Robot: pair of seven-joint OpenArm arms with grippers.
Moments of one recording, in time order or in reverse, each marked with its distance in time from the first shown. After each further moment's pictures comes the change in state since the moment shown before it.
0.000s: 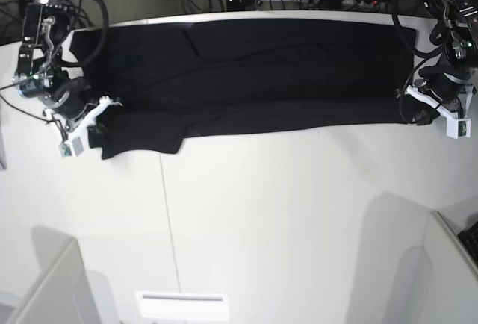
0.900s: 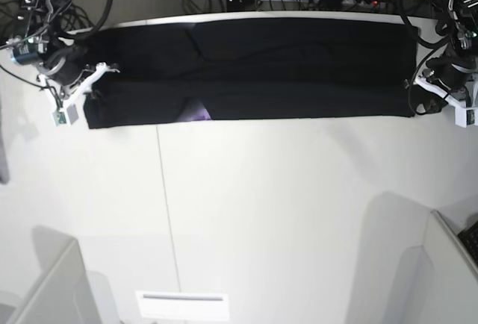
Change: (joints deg) left arm 3.3 0.0 -3.4 0.0 0.3 0.0 -0.2; right arm -10.0 -5.3 8.3 12.6 0.0 0.0 -10.4
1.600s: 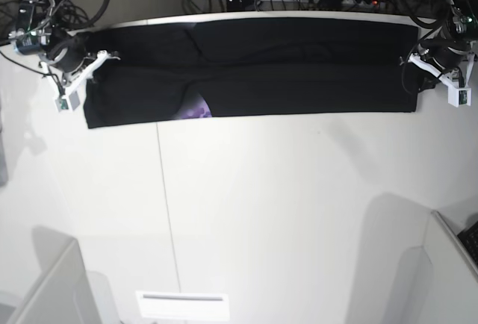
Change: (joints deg) left arm 6.6 0.2 0.3 0.0 -0.4 -0.1 0.0; right arm -3.1 0.0 0.0 -2.0 -0.6 0.0 0.3
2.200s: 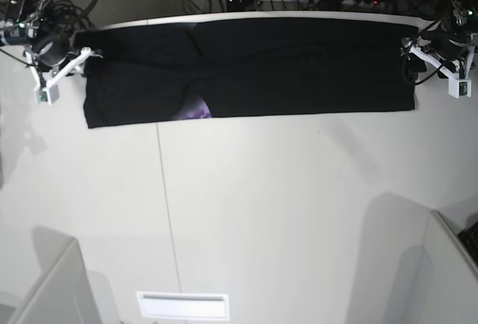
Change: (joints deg) left arm 2.4 0.3 -1.6 0.0 -0.3 -0.1 0.0; right arm -2.0 -1.4 7.4 0.6 -0.3 0.0 -0.1
